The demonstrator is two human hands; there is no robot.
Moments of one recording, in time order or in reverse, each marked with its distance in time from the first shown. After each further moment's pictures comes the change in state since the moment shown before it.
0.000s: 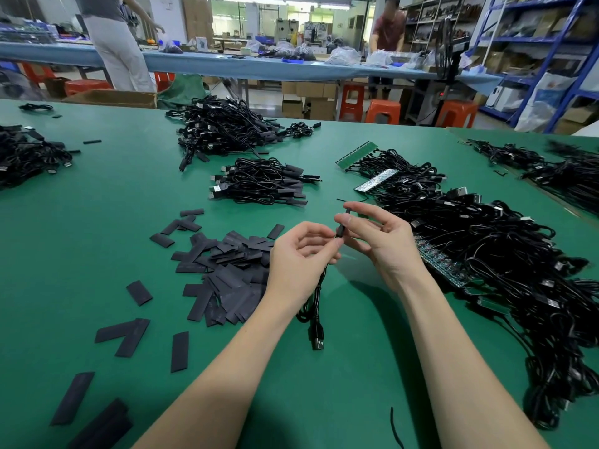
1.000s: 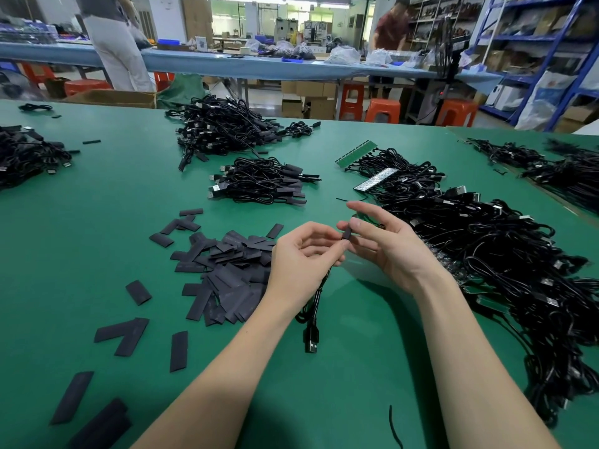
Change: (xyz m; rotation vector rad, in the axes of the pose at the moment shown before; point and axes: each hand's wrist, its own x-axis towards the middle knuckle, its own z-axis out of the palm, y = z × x) left_hand -0.004 0.003 0.002 0.018 -0.059 0.051; right_hand -0.004 -0.013 -0.014 0.063 -0.142 0.179
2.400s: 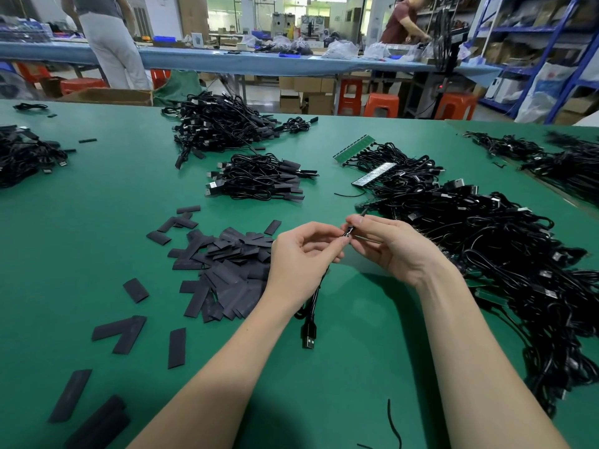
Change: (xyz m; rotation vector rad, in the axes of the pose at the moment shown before) left_hand -0.002 0.002 0.003 0.054 -0.010 -0.006; right_hand 0.004 0.000 -0.008 0.032 0.047 0.147
